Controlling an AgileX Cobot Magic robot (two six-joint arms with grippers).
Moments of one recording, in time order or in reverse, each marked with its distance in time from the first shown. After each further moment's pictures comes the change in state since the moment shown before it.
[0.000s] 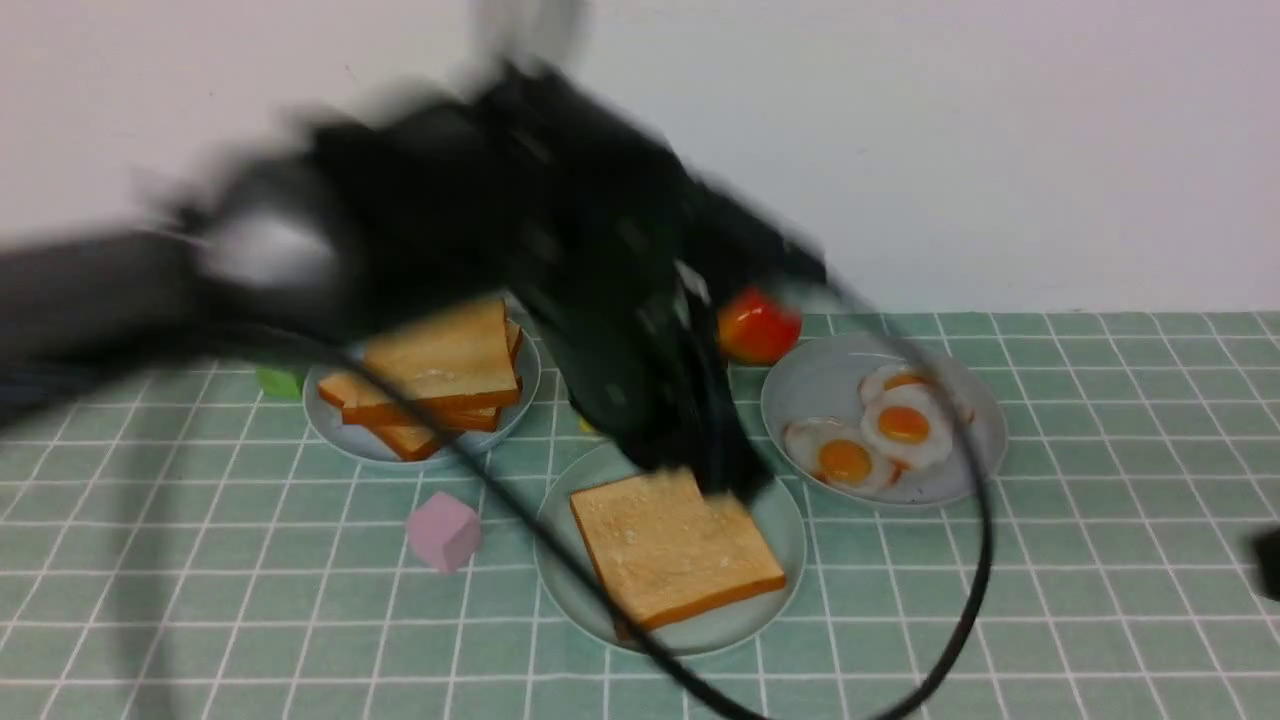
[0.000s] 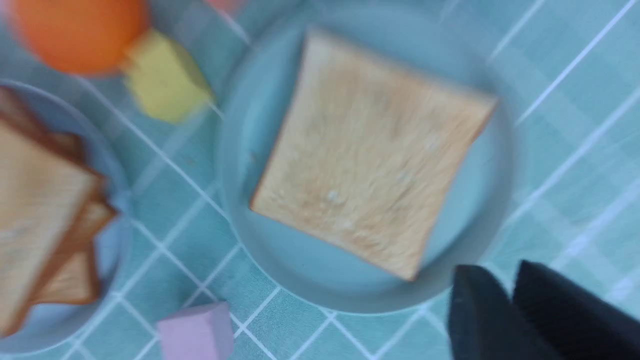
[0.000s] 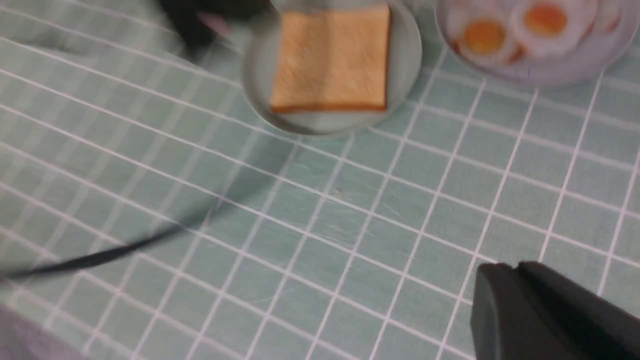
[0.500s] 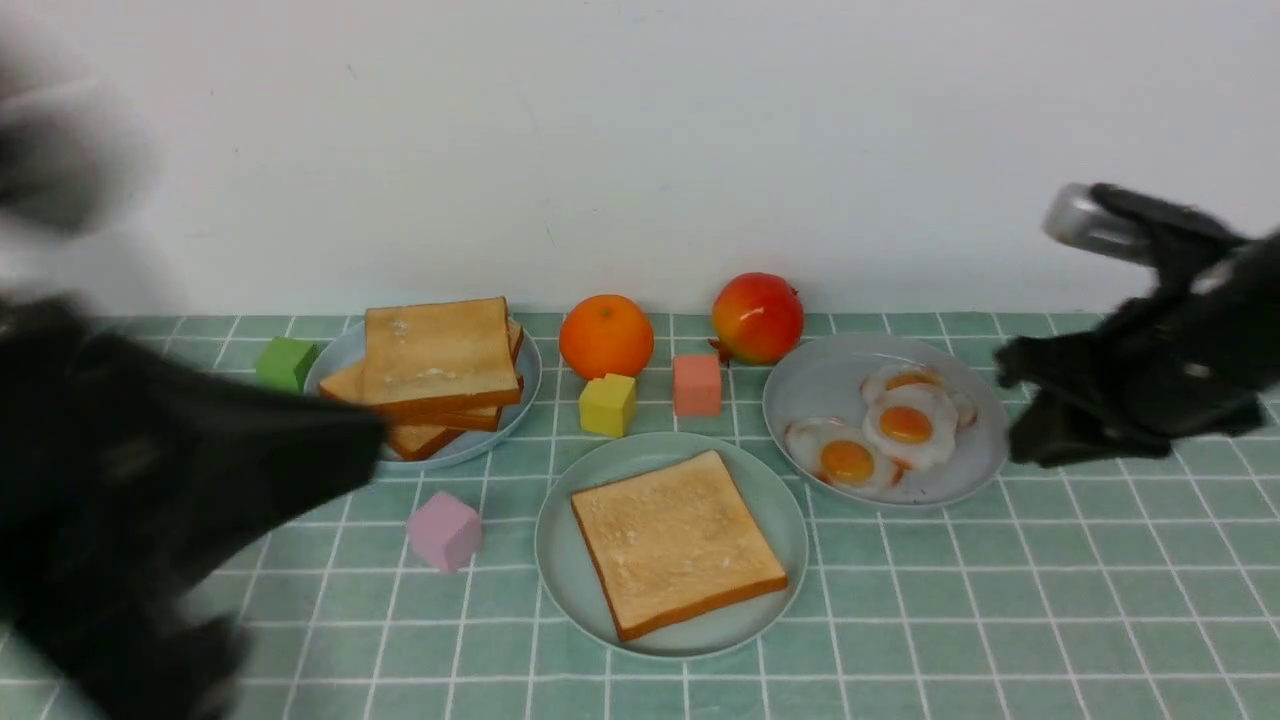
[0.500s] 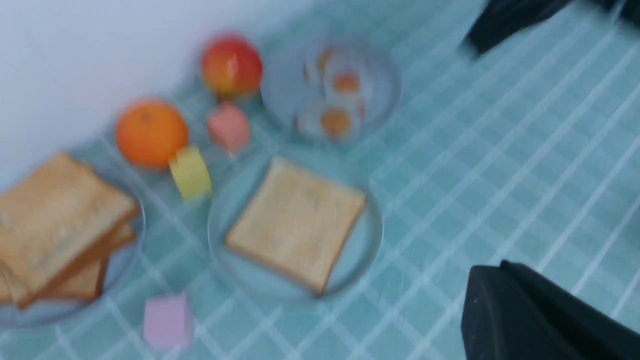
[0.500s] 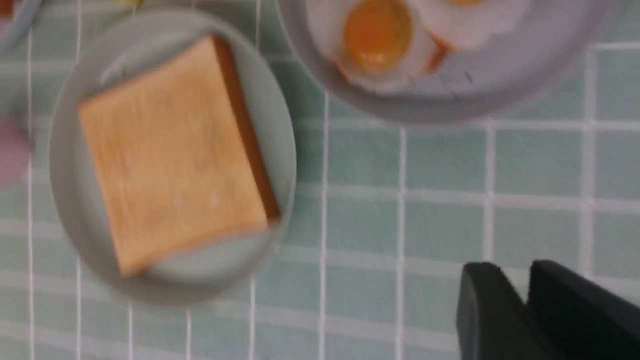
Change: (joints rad) right arm -0.230 0.757 -0.240 0.180 -0.216 0.020; left arm -0.001 -0.975 0.687 -0.148 -0.377 -0.019
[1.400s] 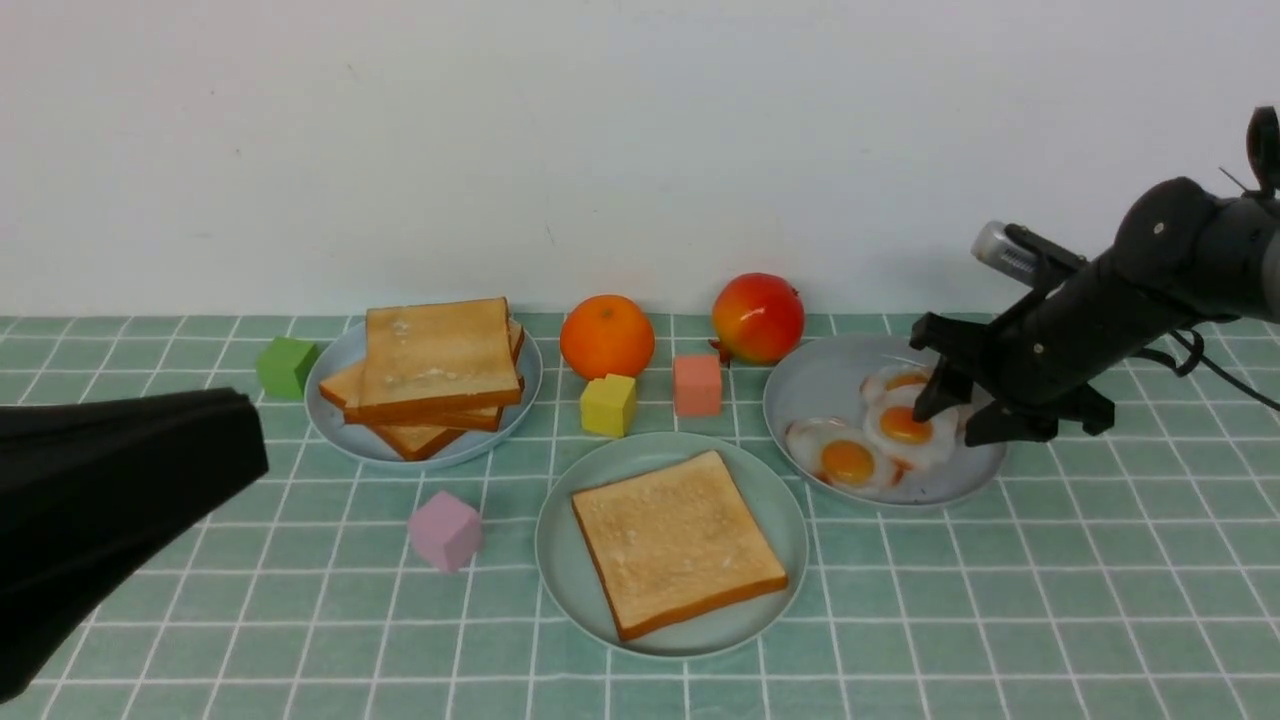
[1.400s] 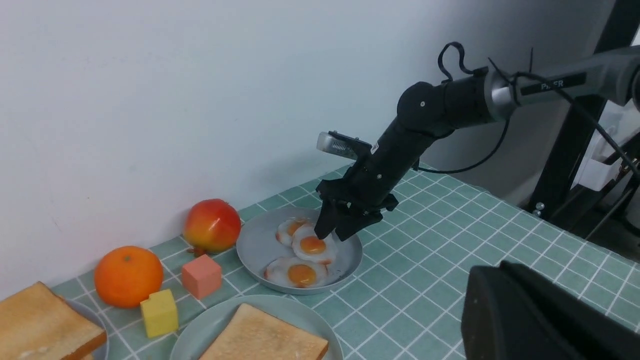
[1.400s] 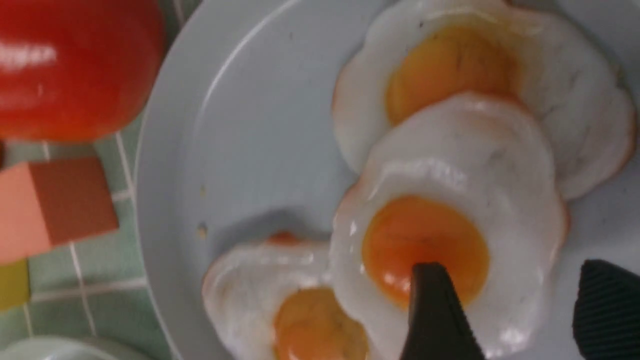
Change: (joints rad) right arm -0.063 0.470 -0.320 0.077 -0.135 0.117; left arm 0.000 -0.166 0.160 -0.078 -0.248 0.000
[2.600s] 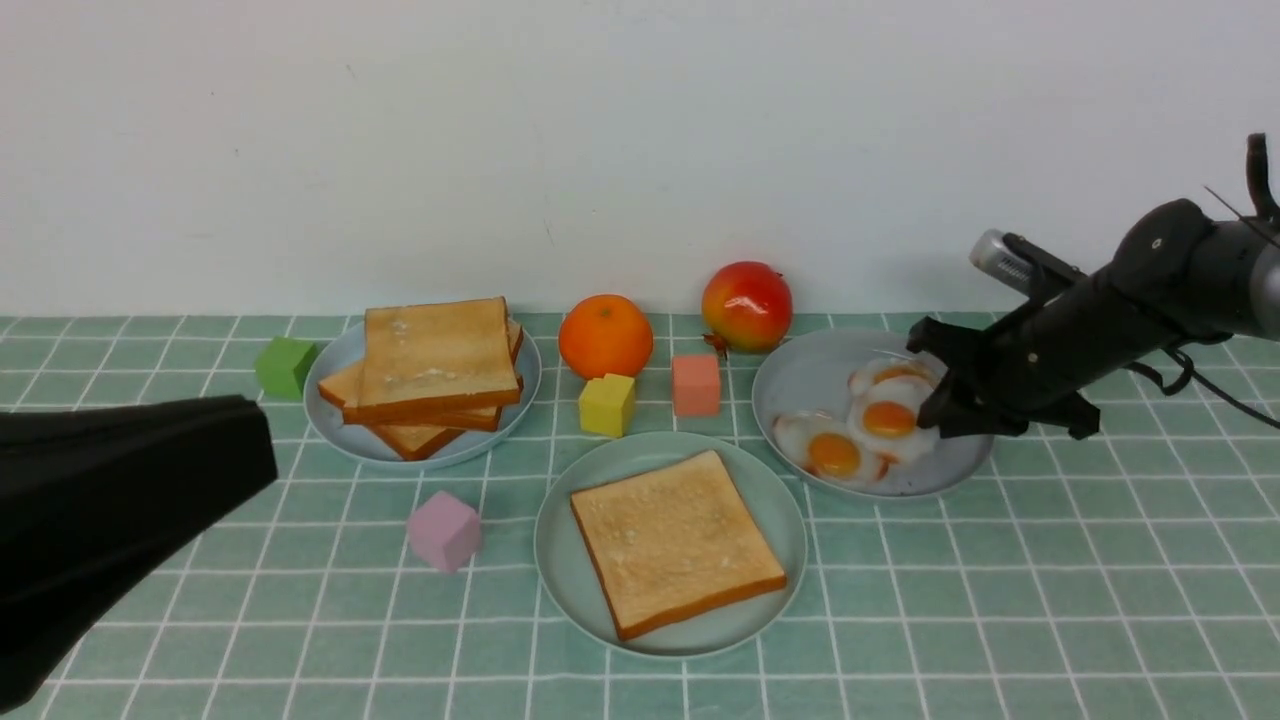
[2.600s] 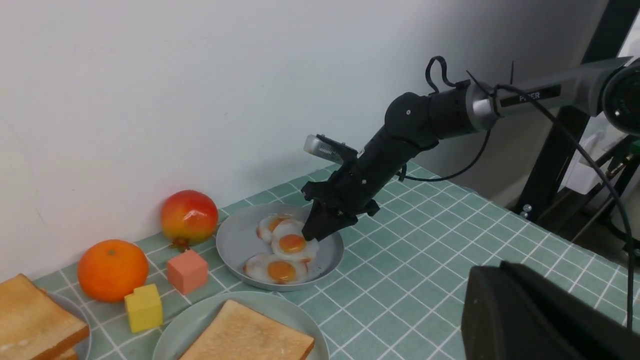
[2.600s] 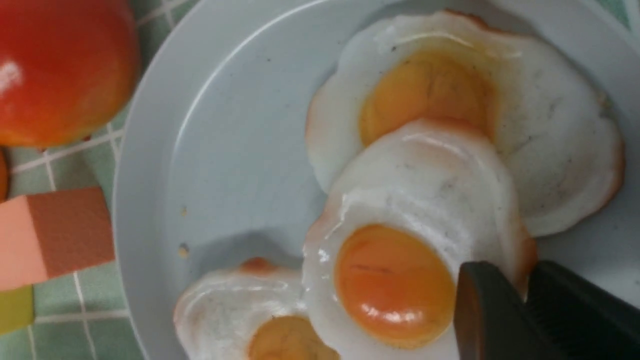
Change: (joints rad) right arm -0.016 0.039 -0.010 0.101 -0.028 -0.136; left arm 0.000 0.004 0.000 -0.031 0.000 0.000
